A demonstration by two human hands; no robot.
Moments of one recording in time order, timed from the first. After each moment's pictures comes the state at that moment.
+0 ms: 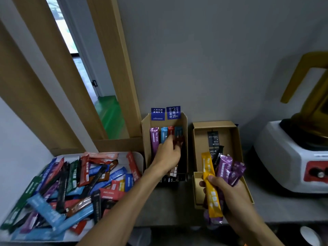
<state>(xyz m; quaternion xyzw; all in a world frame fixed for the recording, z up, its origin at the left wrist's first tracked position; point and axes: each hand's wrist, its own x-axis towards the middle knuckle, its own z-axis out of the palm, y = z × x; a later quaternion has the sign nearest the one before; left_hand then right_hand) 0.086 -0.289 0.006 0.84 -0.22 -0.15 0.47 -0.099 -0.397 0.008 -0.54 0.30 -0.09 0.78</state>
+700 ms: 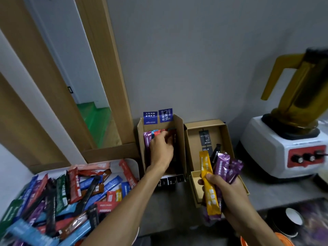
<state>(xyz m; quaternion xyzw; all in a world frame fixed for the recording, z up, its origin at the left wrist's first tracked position) 0.114 -0.301 -0.013 0.82 -0.22 -0.01 0.53 -0.101 -0.371 0.012 -0.55 0.33 -0.17 0.75</state>
